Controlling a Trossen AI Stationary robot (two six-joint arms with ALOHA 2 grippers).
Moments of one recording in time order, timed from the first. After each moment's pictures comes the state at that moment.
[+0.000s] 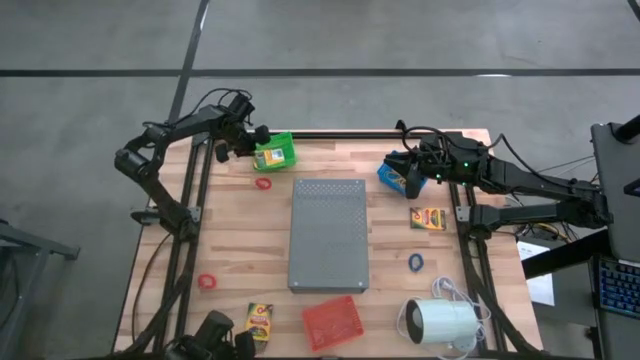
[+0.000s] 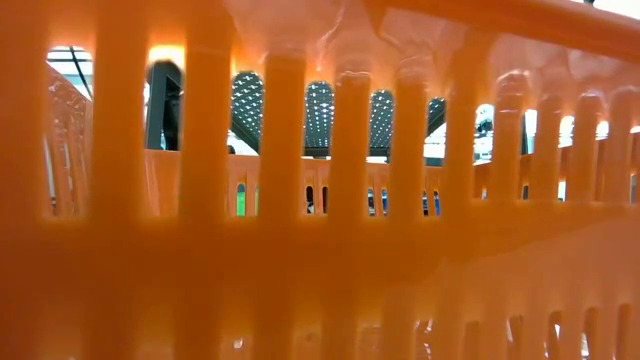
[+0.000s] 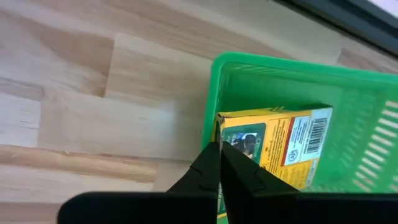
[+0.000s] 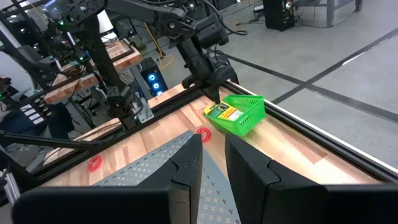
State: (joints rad) left arm 1.02 1.67 1.07 -0.75 0.17 -0.87; right arm -0.26 0.83 0.79 -0.18 0.09 0.39
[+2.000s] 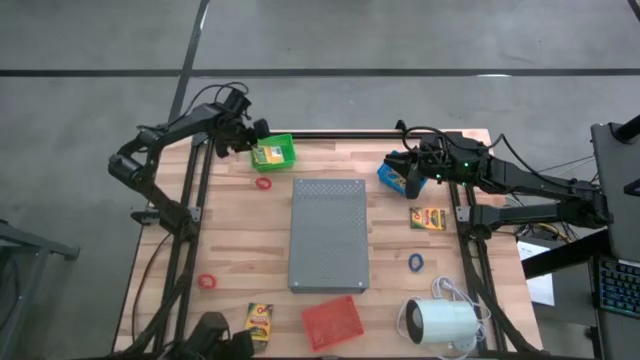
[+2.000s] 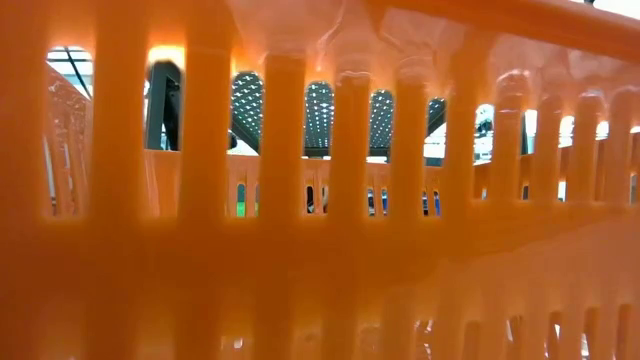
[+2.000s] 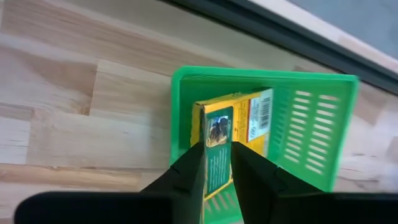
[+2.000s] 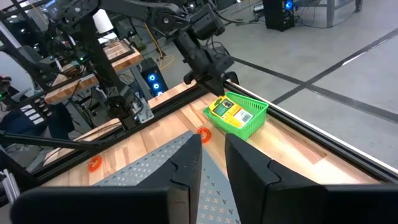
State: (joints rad) left arm 1.02 1.60 1.08 -0.71 0.17 -0.86; right arm -0.26 0.83 0.79 -0.18 0.09 0.39
